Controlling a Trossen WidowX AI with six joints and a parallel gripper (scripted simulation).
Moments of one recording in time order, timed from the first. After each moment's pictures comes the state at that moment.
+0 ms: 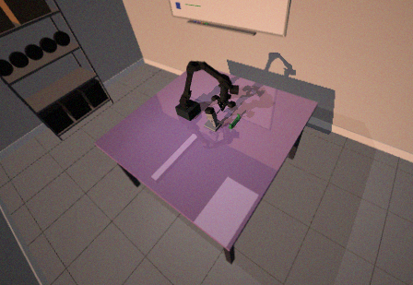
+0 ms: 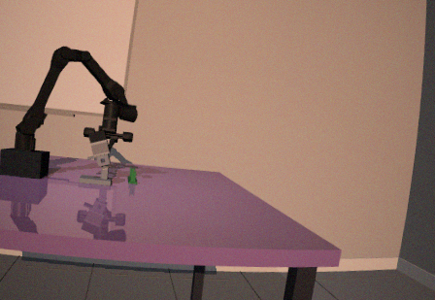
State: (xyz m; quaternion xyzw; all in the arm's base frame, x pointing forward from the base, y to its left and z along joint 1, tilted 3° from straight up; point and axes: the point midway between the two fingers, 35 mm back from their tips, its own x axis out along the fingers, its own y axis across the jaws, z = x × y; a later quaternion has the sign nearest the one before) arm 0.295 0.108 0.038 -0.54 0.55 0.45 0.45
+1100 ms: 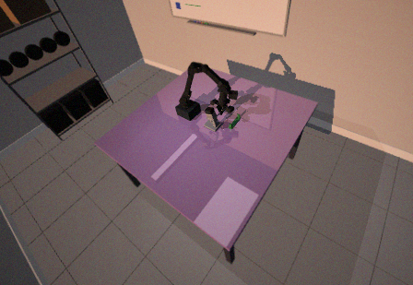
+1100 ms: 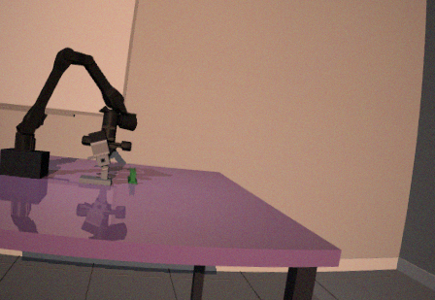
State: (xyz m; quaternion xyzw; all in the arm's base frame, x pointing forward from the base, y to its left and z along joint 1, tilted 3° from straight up) arm 0.292 0.093 0.006 -0.53 0.56 0.45 0.45
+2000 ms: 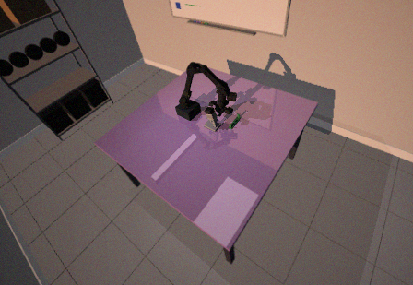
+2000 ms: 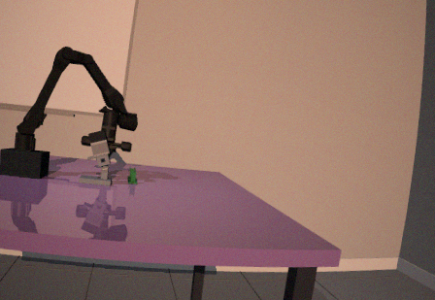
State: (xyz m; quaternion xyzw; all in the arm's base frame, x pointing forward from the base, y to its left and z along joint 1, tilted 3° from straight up) arm 0.291 0.076 0.004 -0.53 0.56 0.45 0.45
